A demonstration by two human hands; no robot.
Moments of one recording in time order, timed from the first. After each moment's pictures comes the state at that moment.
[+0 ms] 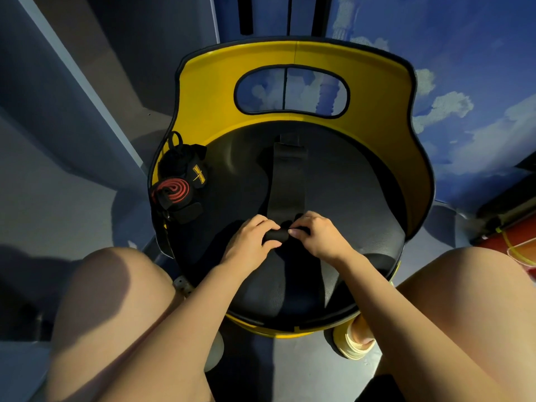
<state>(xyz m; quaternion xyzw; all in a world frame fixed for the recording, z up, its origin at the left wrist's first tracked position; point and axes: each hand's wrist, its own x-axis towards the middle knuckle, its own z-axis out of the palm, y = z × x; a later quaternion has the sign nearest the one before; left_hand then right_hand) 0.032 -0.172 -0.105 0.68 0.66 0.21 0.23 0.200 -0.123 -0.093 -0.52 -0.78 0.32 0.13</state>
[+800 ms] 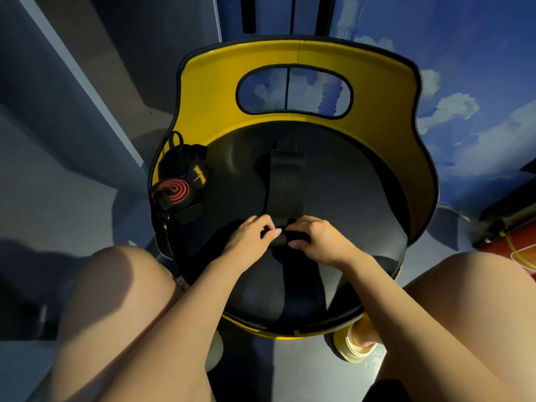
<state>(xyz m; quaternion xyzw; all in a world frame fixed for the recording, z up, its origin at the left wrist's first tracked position) 0.030 -0.162 -0.094 0.61 0.70 0.18 0.31 0.204 -0.118 -0.088 -0.44 -0.85 0.30 0.05</state>
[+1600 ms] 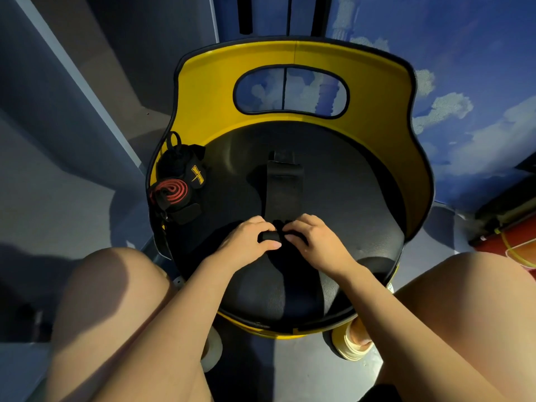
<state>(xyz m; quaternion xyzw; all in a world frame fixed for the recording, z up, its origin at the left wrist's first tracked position) 0.022 -0.161 -0.093 0.65 0.66 0.15 0.34 0.202 -0.136 -0.096 -0.46 -0.84 0.24 0.17</state>
